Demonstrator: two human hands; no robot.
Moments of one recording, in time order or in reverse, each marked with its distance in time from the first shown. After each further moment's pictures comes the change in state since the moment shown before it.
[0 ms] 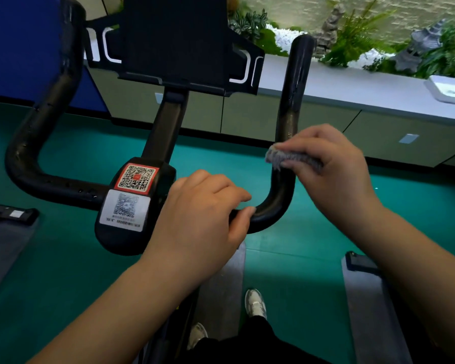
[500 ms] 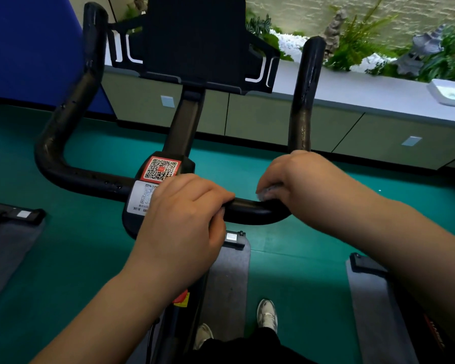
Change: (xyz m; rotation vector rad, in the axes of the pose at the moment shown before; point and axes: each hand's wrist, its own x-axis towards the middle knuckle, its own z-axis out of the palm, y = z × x) left_hand -0.033 -0.029 -0.017 0.031 0.093 0.012; right_hand 0.012 -0.068 0.005 -0.260 -0.650 -0.058
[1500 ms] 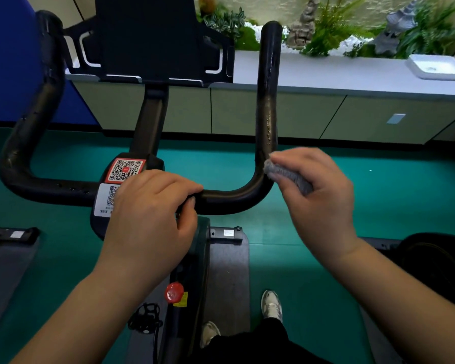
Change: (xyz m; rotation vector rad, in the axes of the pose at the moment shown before) left_hand 0.002 0.004 -0.001 0.023 -0.026 -0.032; right_hand -0.055 0.019 0.058 0.486 0.947 0.193
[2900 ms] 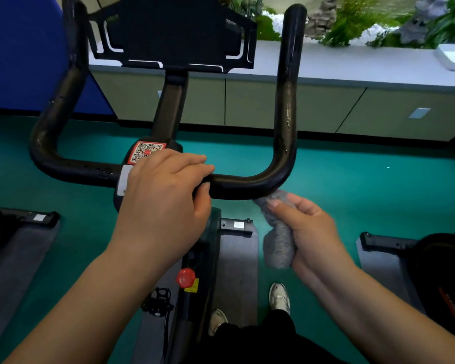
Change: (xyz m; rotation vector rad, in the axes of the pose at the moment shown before) left_hand -0.003 0.003 -0.009 0.071 0.000 -0.031; right_hand -0.046 -0.027 0.027 0.890 -0.003 1.193
